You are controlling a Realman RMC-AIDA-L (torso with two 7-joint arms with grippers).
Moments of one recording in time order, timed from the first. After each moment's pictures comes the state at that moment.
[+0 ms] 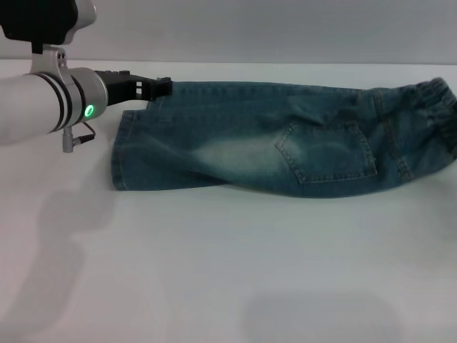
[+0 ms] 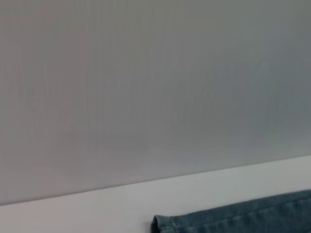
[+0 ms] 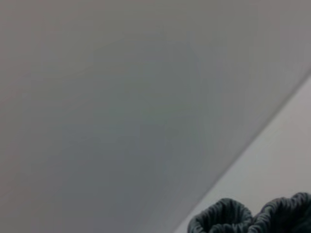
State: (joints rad) left arm -0.54 -2.06 -1.58 -1.01 2.47 -0.46 0.32; right arm 0.40 2.07 2.48 0.50 -1.43 0.92 -1.22
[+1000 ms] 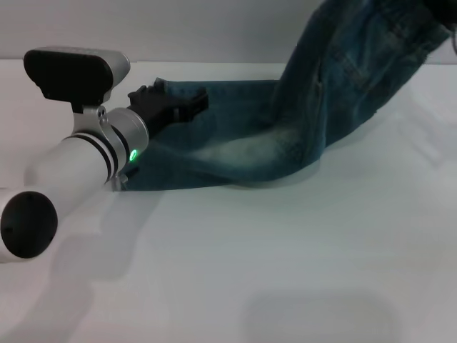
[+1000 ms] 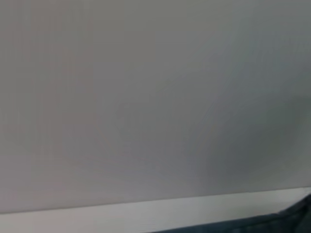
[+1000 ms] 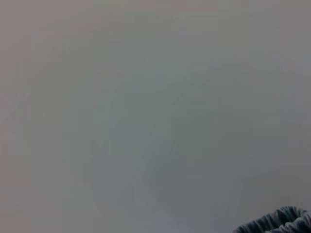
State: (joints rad) left arm -0.47 -2.07 -1.17 -0.88 2.25 0.07 0.27; right arm 0.56 2.07 2.34 0.77 -1.42 1.08 -0.99
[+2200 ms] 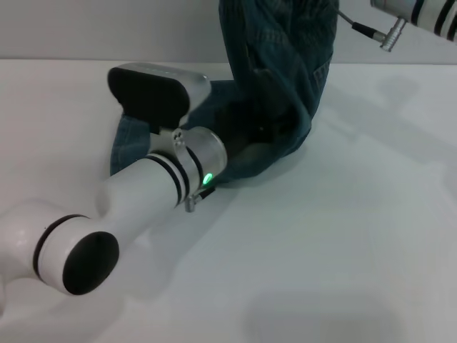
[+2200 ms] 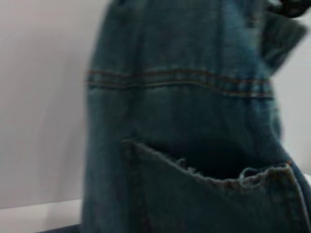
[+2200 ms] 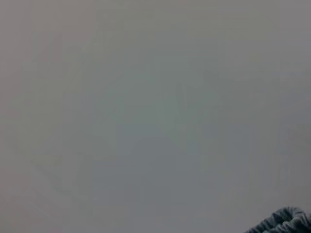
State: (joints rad) left arm -0.58 -2.07 -0.83 -0.85 2.24 0.24 0.00; right arm 0.76 2.07 1.95 0.77 -1.29 0.83 -0.99
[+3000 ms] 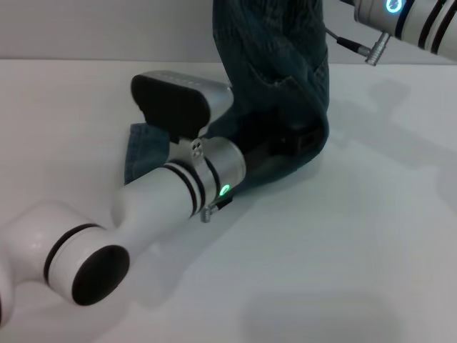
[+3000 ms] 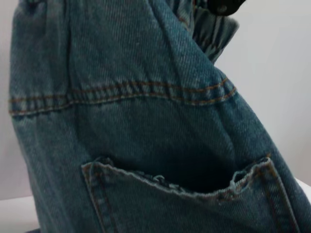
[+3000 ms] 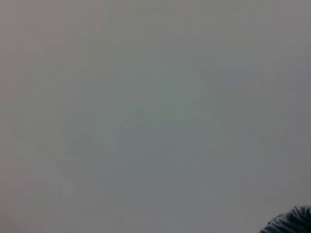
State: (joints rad) left arm -0.62 -2.07 -0.74 -0.84 2.25 0.28 -0.07; right arm 0.75 2.07 1.87 0.75 -1.22 0.81 -1.00
